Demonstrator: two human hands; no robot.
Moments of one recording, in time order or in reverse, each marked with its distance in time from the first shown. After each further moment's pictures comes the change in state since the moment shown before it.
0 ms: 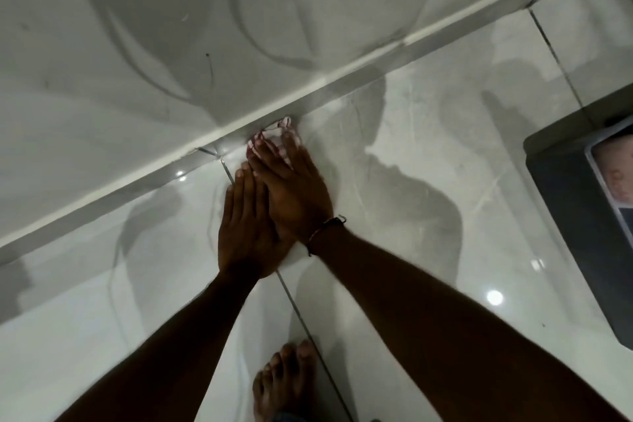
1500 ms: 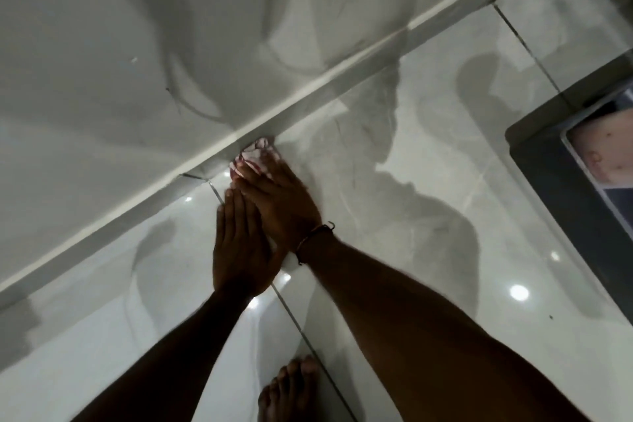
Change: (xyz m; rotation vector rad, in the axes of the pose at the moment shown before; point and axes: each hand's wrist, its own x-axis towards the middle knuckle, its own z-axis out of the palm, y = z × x) left_hand -0.001 -0.001 -0.007 0.043 -0.084 0.060; right_hand 0.001 0.008 0.004 0.082 0.067 -0.117
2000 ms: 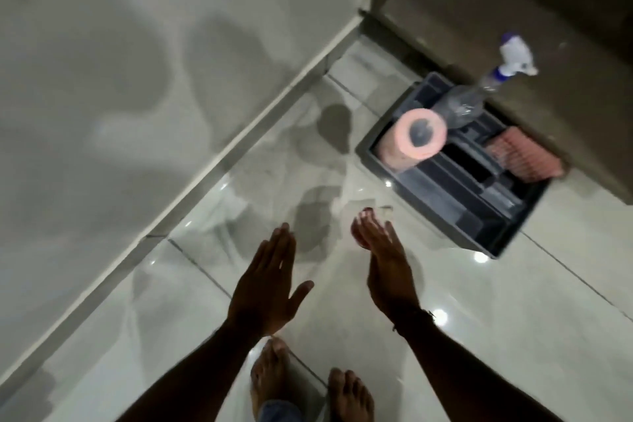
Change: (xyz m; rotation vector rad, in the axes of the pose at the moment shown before) left_hand -0.059 0.160 -0.153 0.005 -0.200 0.554; right_hand -0.283 0.020 -0.213 0.073 0.381 0.669
